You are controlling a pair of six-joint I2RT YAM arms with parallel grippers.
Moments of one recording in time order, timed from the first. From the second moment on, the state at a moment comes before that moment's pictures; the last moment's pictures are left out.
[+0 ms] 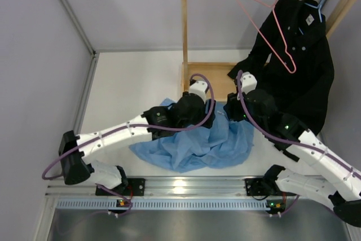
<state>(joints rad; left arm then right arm) -1.10 1.38 1.24 -0.43 -0.34 -0.54 0.76 0.91 0.98 -0.57 0.26 0.24</state>
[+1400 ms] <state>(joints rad) -0.99 1.31 1.40 -0.71 -0.35 -0.44 0.74 0.84 1.56 -0.74 0.42 0.14</state>
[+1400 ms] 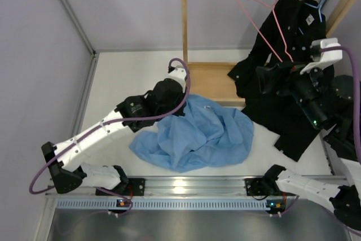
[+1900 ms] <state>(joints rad) -0.98 1.04 1.09 -0.70 -0.25 -0.47 0.11 1.30 1.94 -0.86 0.26 -0.04</state>
